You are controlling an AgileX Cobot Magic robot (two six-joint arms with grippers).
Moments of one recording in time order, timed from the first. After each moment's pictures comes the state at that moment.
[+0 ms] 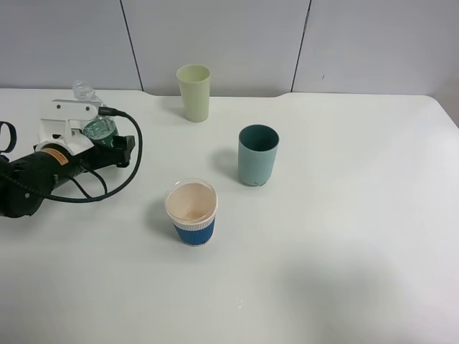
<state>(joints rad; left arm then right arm) -0.22 1.97 -0.48 -0.08 -1.07 -0.05 -0.05 0.00 -0.51 0.06 1.07 -0.09</state>
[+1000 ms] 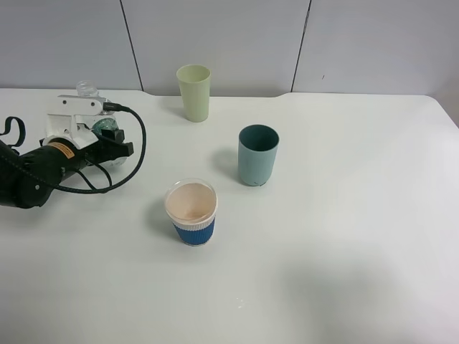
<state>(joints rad) -0.20 2.01 -0.53 -0.07 -1.06 -0.04 -0.05 0.00 -0.51 0.06 1.07 -0.09</state>
